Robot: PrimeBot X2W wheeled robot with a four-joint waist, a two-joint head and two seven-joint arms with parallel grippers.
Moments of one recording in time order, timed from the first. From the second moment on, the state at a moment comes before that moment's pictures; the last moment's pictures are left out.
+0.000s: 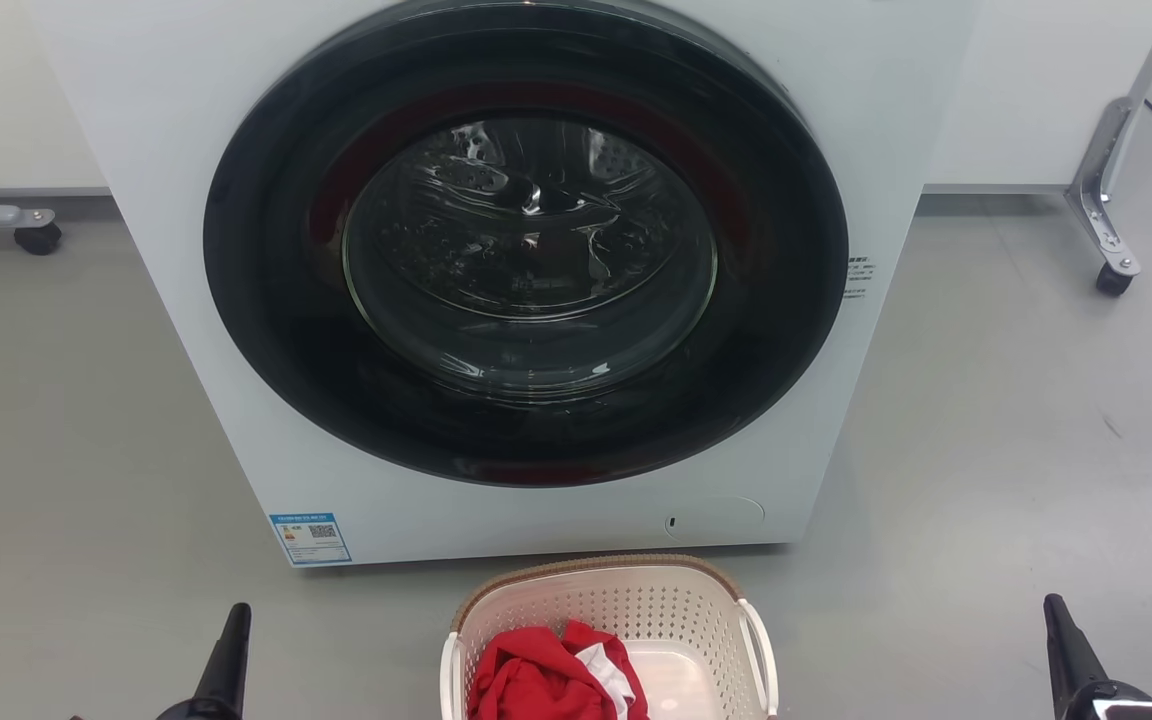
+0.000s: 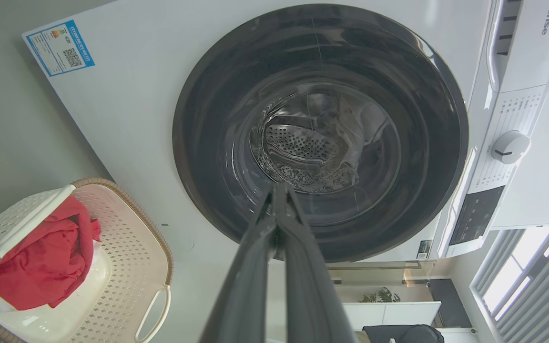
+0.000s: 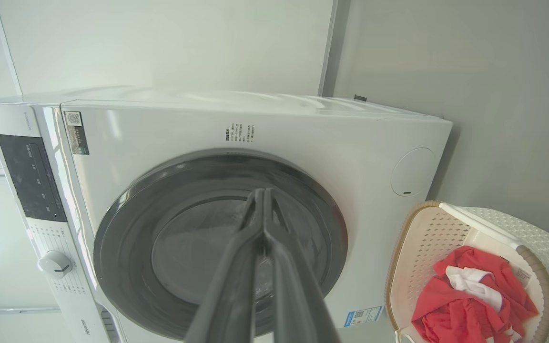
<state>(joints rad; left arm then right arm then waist) -0.06 0.05 0.07 0.28 -1.50 -0.11 0.10 -0.07 -0.06 -0.10 0.28 1.51 0.10 0.09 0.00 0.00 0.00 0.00</state>
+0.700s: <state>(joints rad) -0.08 0.04 0.09 0.29 -1.60 -0.12 0.11 -0.09 -0.04 -0.13 0.30 1.60 0.12 0.11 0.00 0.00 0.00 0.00</state>
